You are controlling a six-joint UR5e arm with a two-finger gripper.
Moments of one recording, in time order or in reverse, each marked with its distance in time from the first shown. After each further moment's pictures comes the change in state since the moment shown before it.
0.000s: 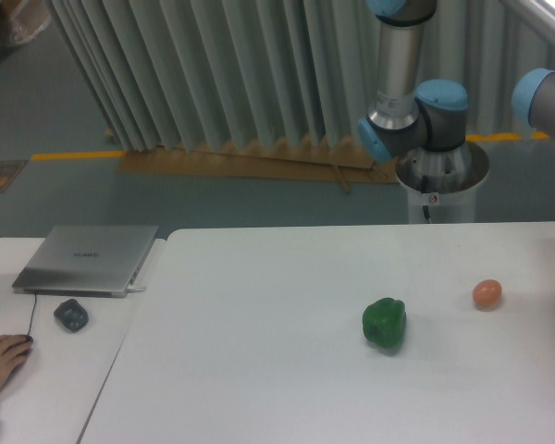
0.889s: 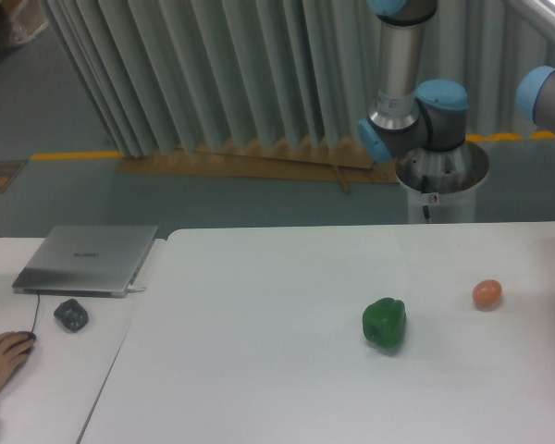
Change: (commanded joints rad) arm 0.009 0.002 -0.017 0.003 -0.003 0.002
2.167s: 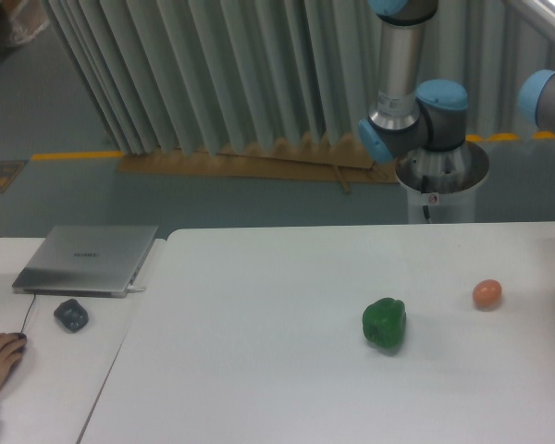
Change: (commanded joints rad) arm 0.011 0.003 -0.006 0.069 -0.005 -0.037
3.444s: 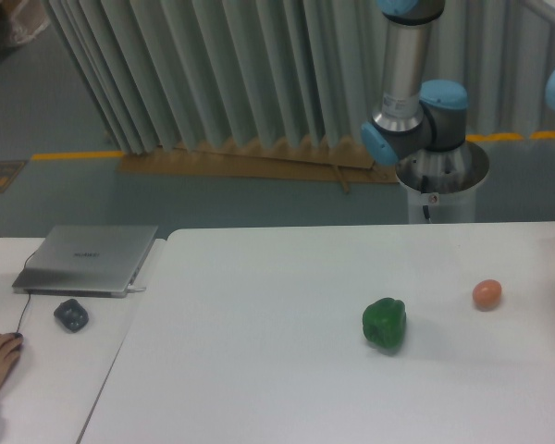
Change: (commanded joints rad) arm 0.178 0.020 0.005 0.003 -0.112 -0.031
